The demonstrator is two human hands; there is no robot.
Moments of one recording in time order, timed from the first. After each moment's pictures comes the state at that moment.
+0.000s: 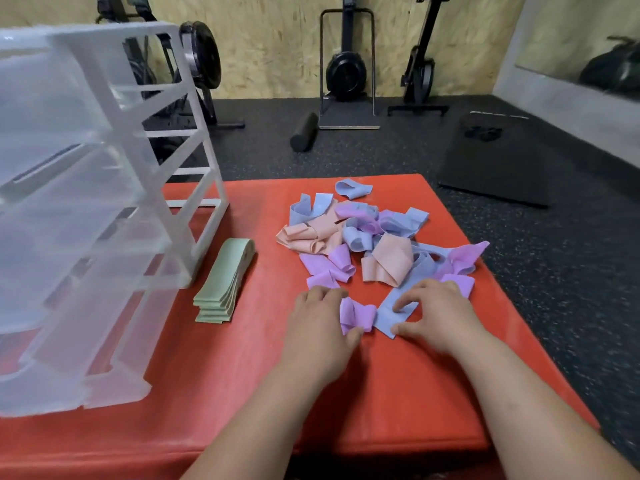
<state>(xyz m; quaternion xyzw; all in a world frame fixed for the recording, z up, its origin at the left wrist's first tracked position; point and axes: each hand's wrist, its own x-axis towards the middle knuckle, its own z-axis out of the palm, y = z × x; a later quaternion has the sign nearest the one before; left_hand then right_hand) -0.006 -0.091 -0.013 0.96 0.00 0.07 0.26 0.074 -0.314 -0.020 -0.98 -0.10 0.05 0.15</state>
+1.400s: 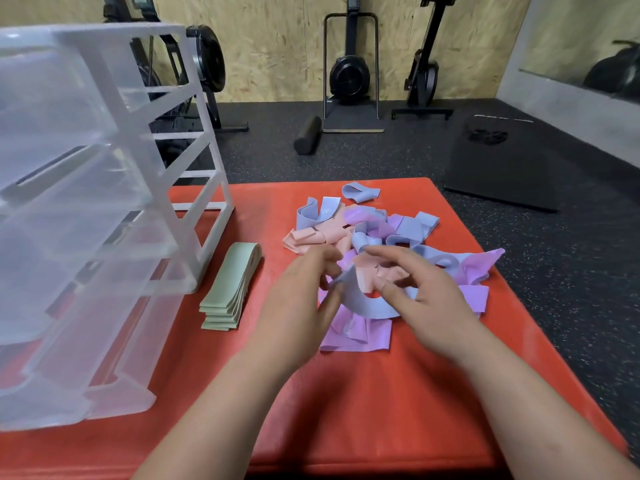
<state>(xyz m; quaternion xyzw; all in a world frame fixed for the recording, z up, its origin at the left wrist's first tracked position) -0.006 -0.047 0.039 0.89 -0.09 0.22 0.38 0.043 -0.259 0.046 -0.84 -0.25 -0.05 0.49</state>
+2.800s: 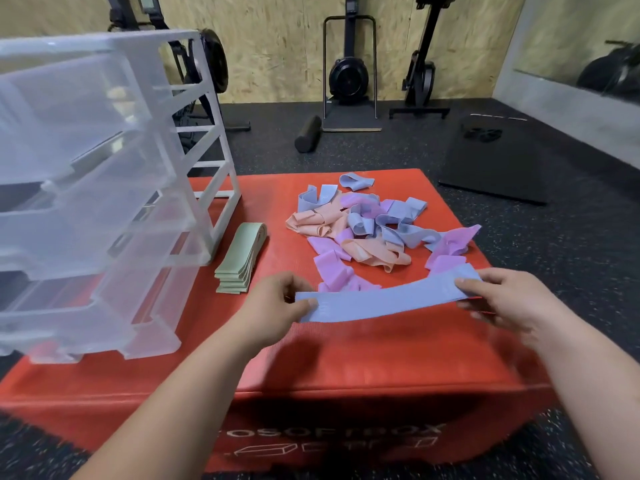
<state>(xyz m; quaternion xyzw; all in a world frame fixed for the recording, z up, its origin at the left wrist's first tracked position) -0.056 -0.012 0.002 0.85 0.05 0.01 0.53 0.007 -0.379 0.029 -0.77 0.13 0.09 0.62</state>
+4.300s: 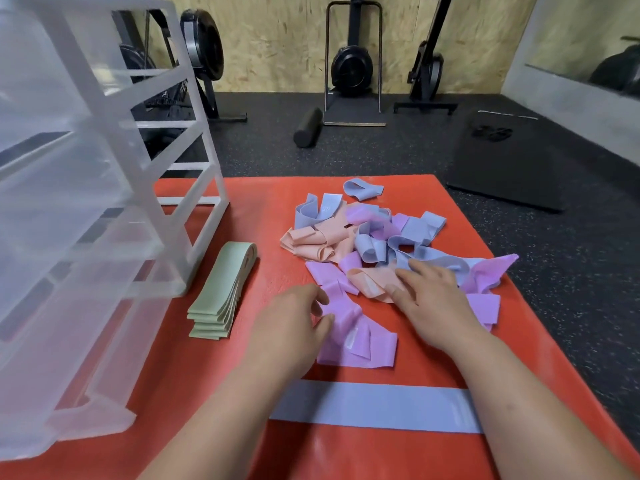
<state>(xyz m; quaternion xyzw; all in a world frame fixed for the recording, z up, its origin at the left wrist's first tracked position) 0.030 -0.029 -0.020 0.95 0.03 0.11 0.29 0.125 -0.277 -0.032 -0.98 -0.11 0.00 0.15</state>
